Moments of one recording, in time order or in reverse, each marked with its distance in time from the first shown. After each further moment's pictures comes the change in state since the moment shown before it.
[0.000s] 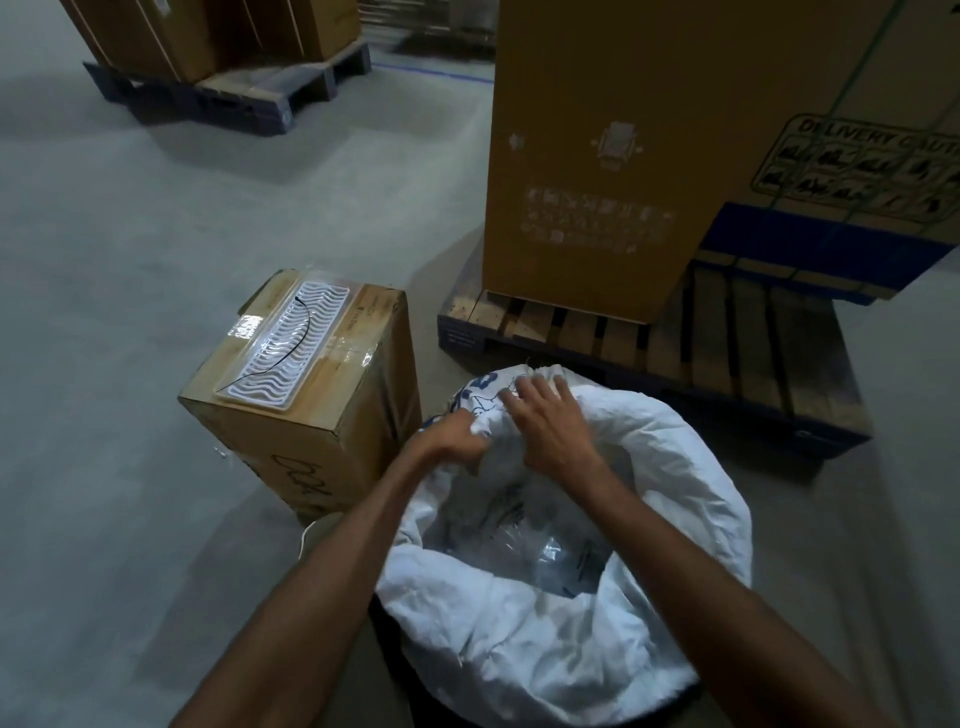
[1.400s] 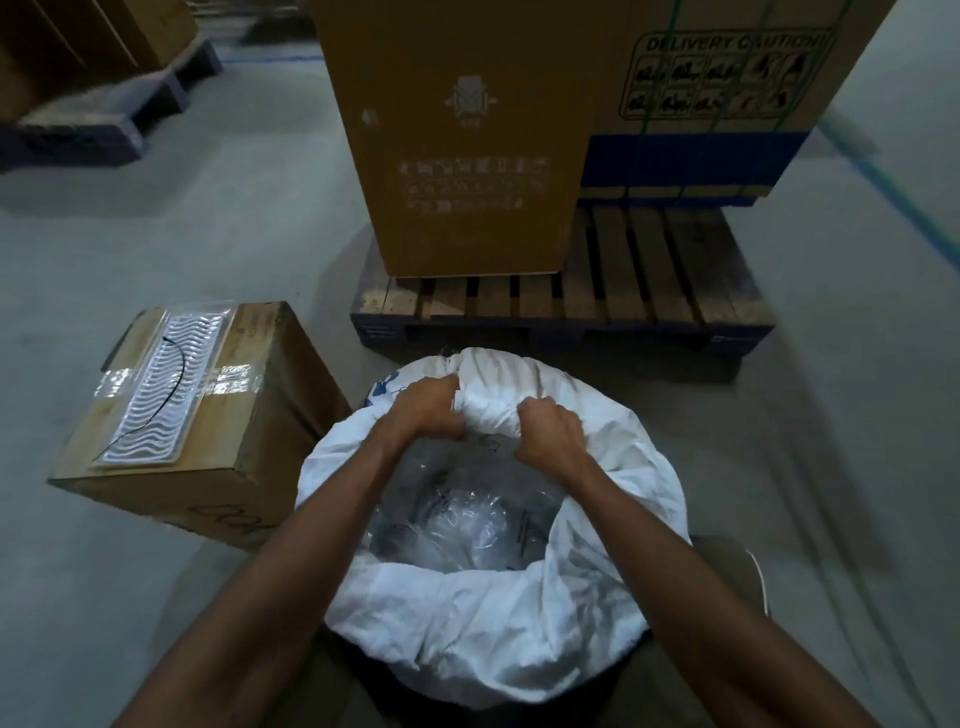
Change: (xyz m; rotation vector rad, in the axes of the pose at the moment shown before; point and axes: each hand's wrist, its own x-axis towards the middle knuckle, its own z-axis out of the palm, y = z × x) left_hand 0.056 0.066 0.040 0.527 0.086 0.280; right_hand -0.086 0.062 0.034 0.404 -0.149 0.556
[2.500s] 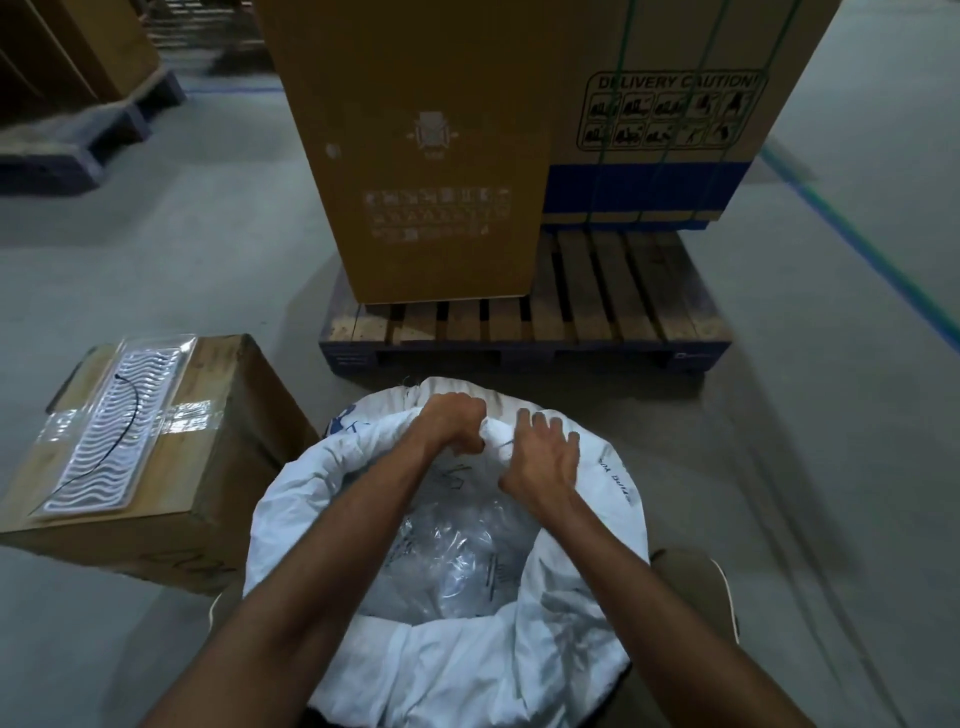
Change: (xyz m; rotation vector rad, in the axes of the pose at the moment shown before) left_hand 0.037 0.080 -0.001 0.396 -0.118 0.179; right_hand -0.011 0.012 0.002 -0.059 0.127 0.192
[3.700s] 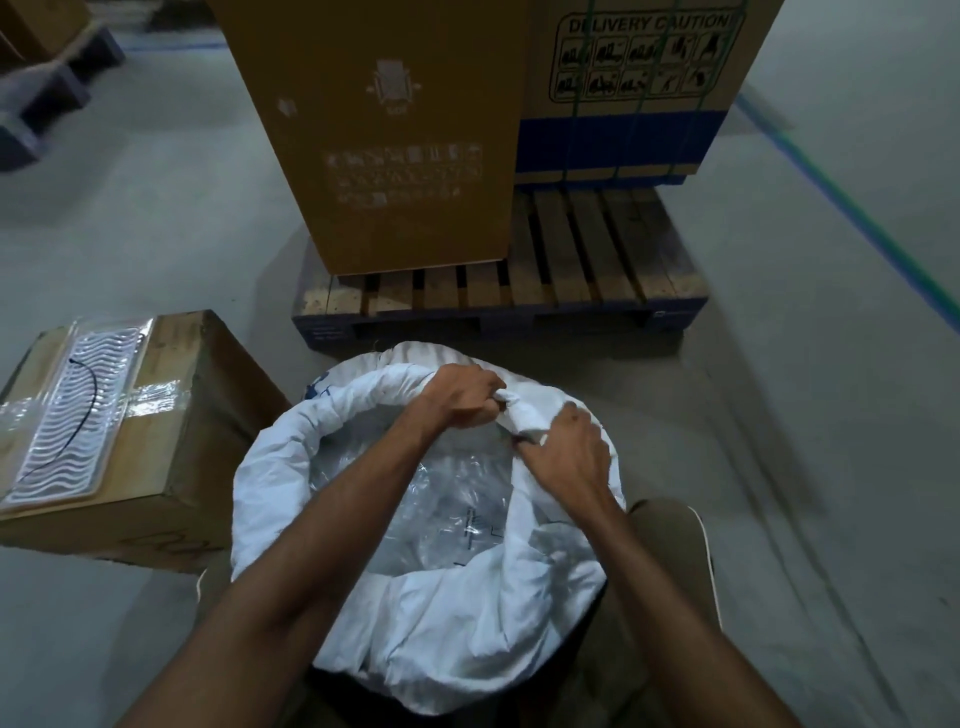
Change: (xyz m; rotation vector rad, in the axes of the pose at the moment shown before) left_hand 0.005 0.029 0.010 -0.167 0.222 0.268; right_hand -0.038 0.056 0.002 0.303 -0.004 0.261
